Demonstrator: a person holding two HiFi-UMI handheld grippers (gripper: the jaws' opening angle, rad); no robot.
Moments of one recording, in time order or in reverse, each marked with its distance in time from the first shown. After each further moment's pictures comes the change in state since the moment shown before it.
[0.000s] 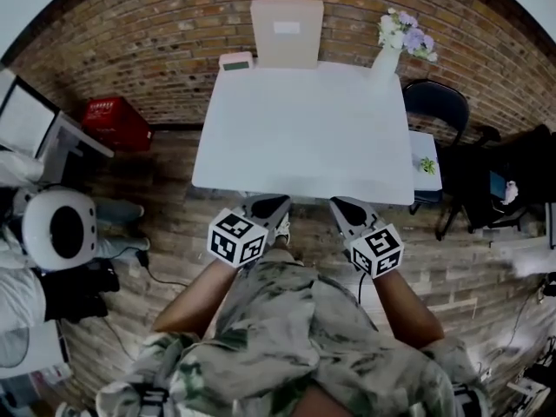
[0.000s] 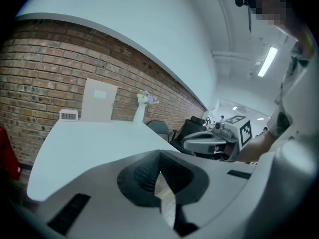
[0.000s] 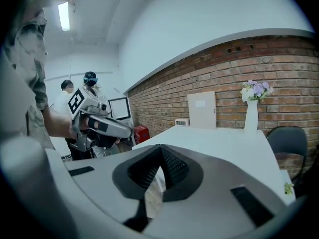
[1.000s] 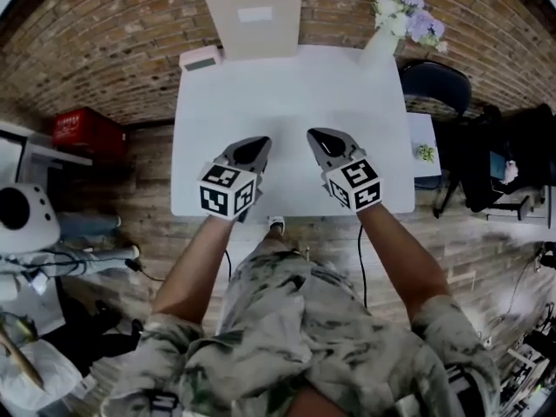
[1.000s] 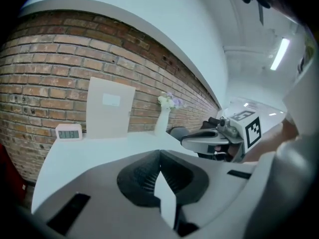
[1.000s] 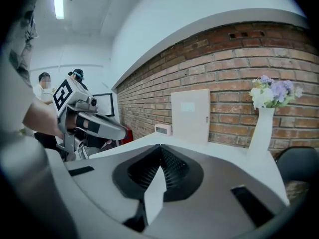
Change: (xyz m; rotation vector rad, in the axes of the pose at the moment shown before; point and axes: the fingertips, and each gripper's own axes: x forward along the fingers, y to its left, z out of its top) left arm 0.151 0.190 0.101 0.026 -0.017 0.112; right arm 0.192 -0.186 0.061 -0.063 -0.005 -0.080
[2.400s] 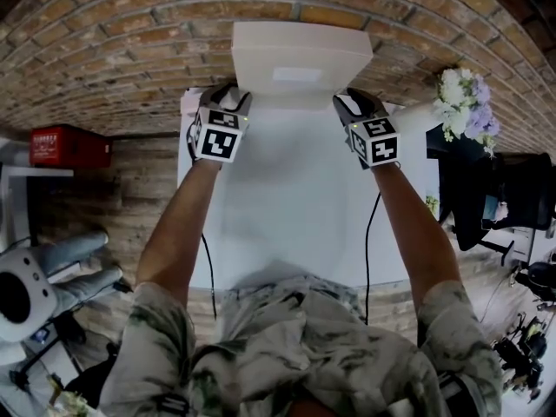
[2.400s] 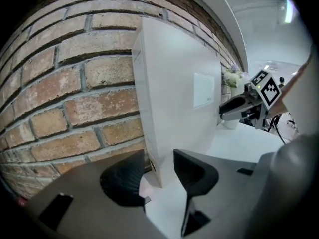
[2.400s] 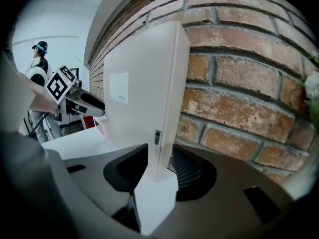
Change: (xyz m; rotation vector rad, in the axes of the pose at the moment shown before) left arm 0.177 0.368 0.117 0.226 0.131 0.305; right arm 0.280 -0.253 0.056 -0.074 0.208 -0.211
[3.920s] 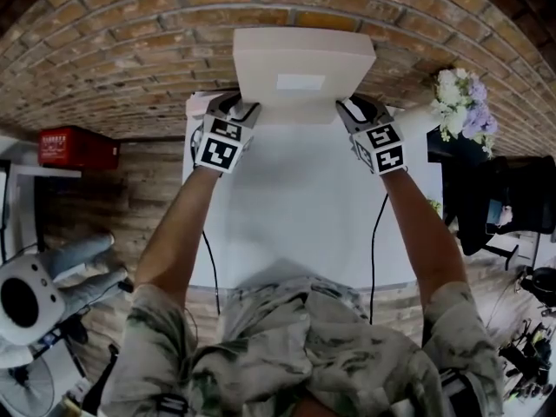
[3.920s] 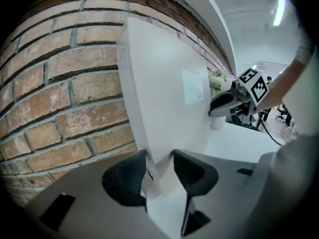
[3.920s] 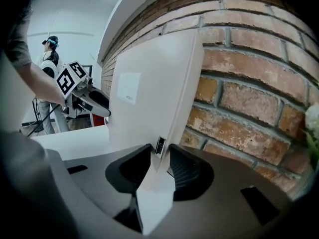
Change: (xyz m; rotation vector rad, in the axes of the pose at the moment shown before) left arm -0.024 -0.033 0.014 0.063 -0.019 -0.101; right arm -0.031 0.011 0.019 -0.122 -0.042 0.063
